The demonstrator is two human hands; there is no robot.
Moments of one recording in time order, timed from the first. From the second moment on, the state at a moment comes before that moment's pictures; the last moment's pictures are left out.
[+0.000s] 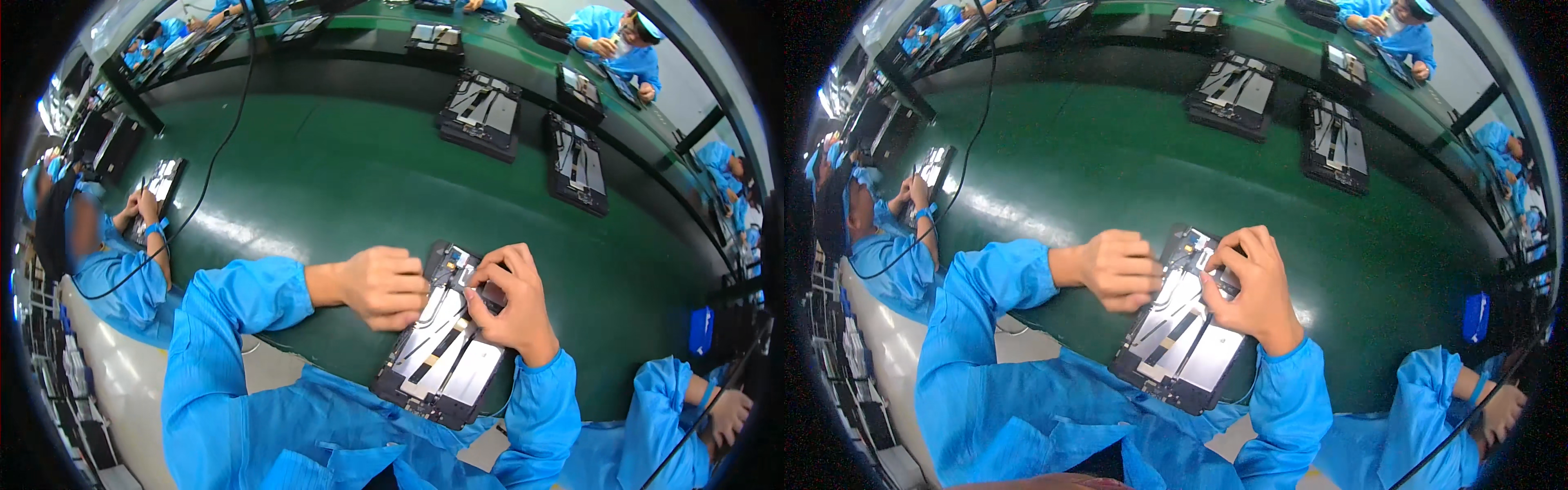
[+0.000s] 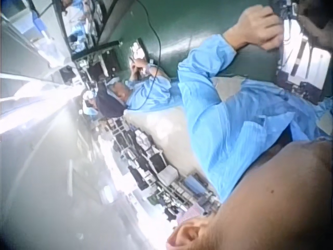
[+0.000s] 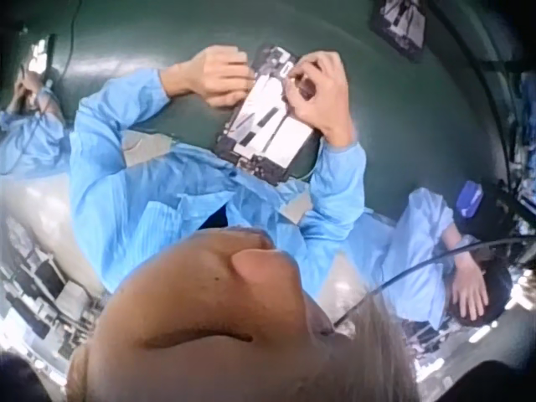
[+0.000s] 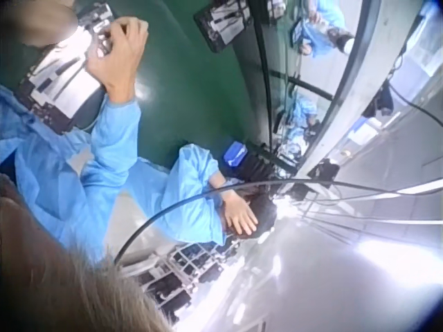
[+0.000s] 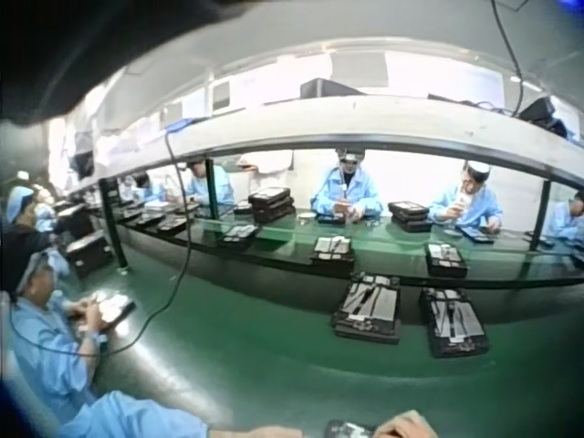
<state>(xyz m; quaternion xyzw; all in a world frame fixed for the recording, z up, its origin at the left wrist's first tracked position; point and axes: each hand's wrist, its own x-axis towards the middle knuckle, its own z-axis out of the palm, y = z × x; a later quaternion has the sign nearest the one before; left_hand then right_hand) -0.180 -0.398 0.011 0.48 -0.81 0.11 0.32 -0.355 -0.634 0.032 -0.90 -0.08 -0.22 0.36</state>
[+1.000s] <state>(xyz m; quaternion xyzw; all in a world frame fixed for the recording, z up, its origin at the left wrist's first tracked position) -0.153 -0.407 0.013 0.46 -0.81 0.04 0.37 -0.354 -0.624 0.036 -0.93 -0.02 -0.21 0.29</state>
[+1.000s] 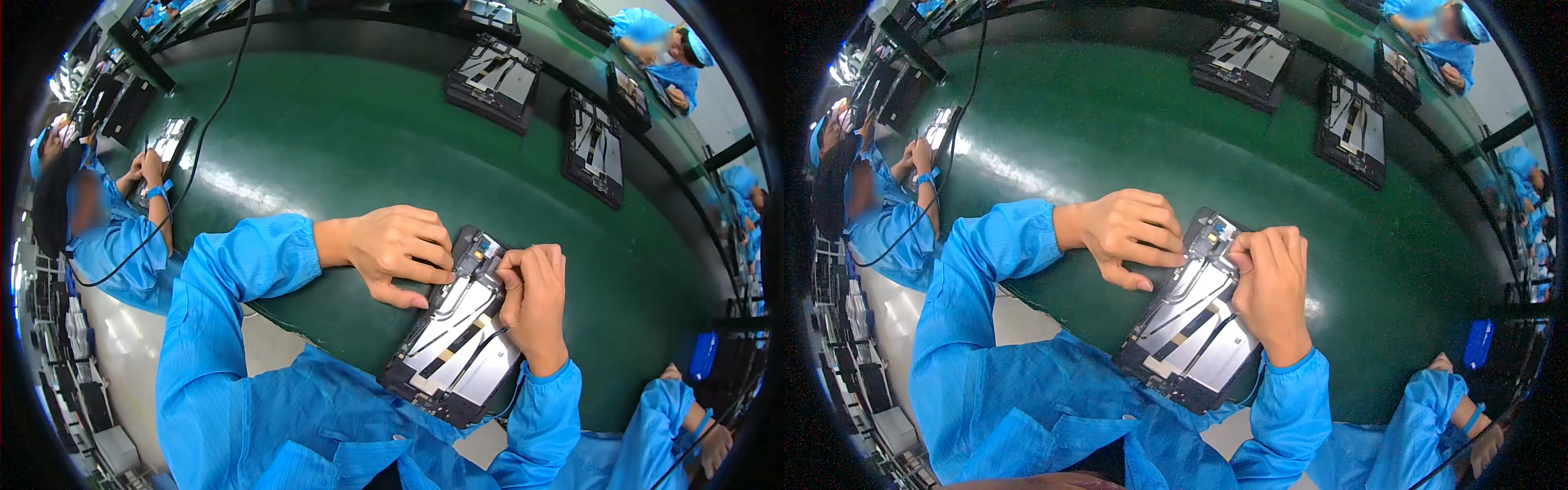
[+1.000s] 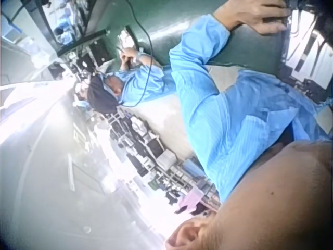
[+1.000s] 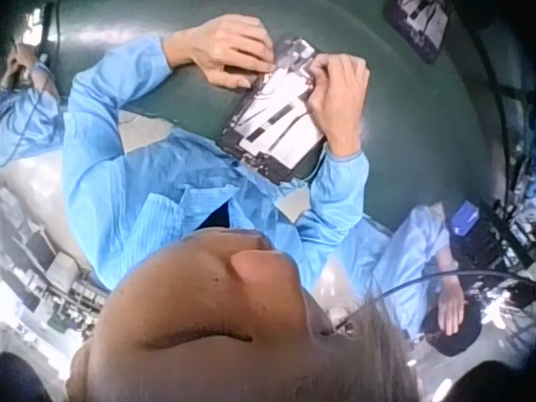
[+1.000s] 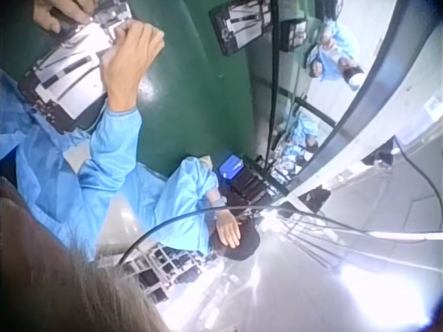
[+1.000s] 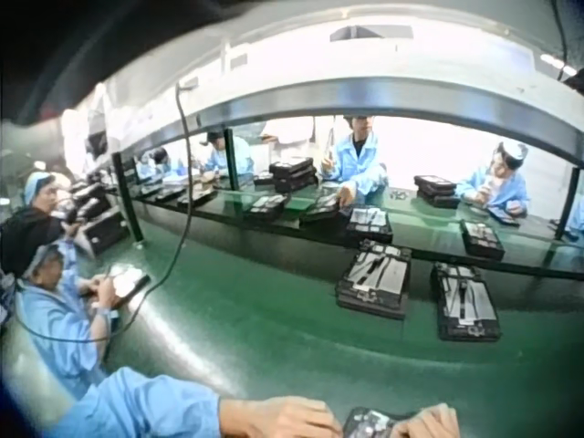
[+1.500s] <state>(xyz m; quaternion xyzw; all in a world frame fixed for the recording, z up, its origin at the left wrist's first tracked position) -0.152 -0.409 0.021 0.47 -0.81 0.04 0.34 -0.354 -0.618 0.048 -0.91 0.00 -0.25 0.35</state>
